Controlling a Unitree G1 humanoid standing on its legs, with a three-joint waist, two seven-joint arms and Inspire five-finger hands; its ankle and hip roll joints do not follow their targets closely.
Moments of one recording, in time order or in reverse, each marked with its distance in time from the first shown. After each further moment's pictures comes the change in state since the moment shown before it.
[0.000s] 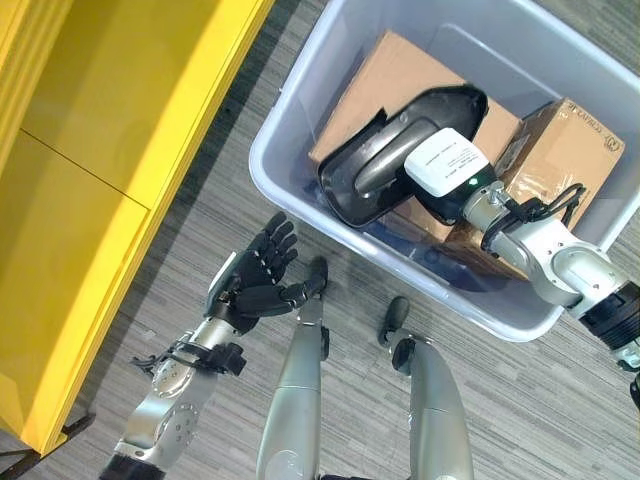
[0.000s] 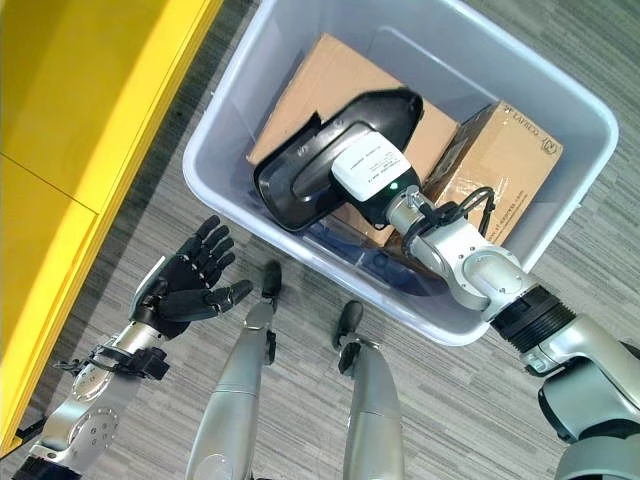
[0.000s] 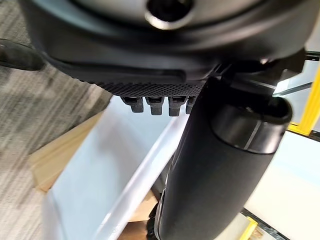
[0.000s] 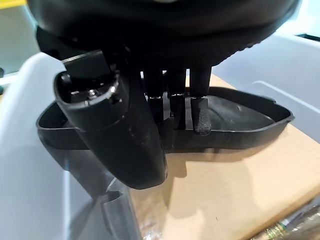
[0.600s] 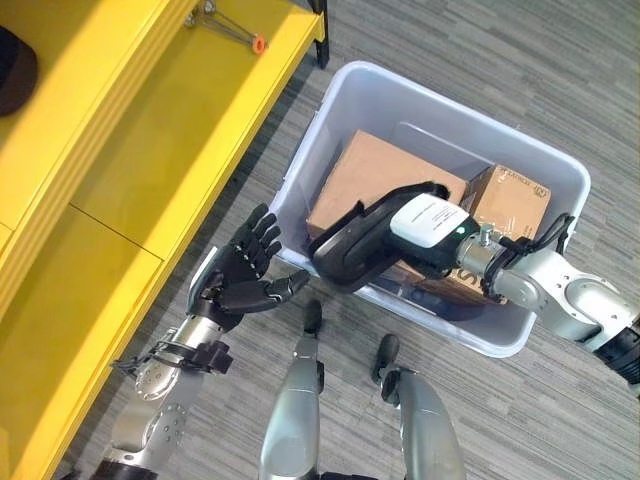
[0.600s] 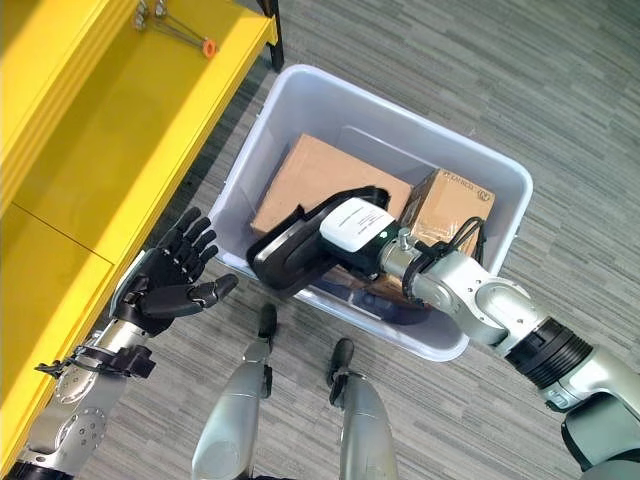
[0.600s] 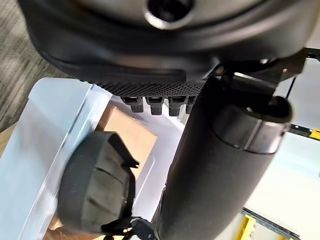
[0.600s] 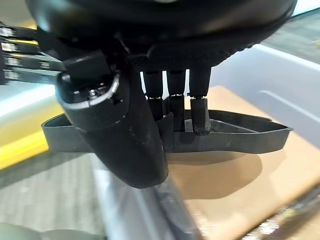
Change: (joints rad) left arm 0.027 -0.007 0.092 -0.013 0.038 0.007 -0.029; right arm 0.184 -0.066 -0.020 -0.180 0.200 -0.137 0.164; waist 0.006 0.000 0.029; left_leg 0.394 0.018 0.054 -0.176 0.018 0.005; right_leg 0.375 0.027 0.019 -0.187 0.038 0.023
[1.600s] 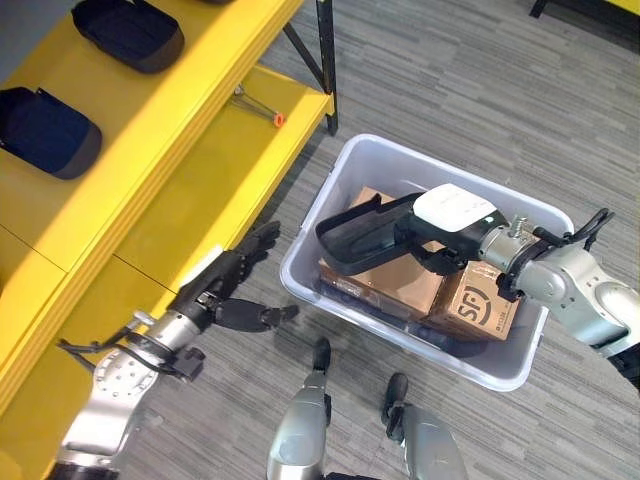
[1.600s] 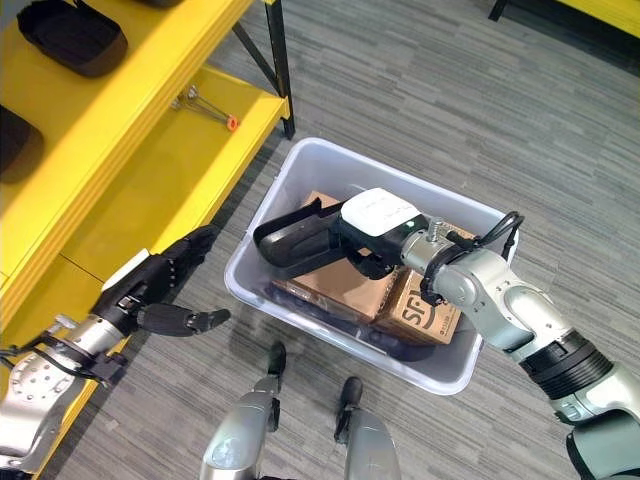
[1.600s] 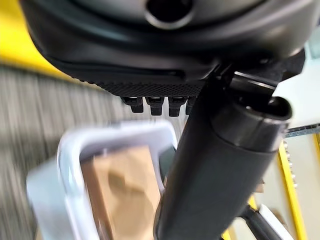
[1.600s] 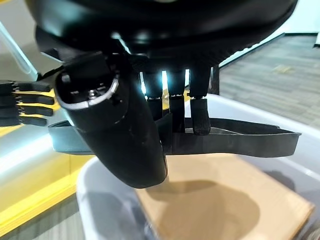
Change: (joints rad) left arm 0.029 0.167 0.156 -0.039 0.552 -0.003 -0.070; right arm 0.078 -0.016 -0.225 0.005 0.141 0.028 0.044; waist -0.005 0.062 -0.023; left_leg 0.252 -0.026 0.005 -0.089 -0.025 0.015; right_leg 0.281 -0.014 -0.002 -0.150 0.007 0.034
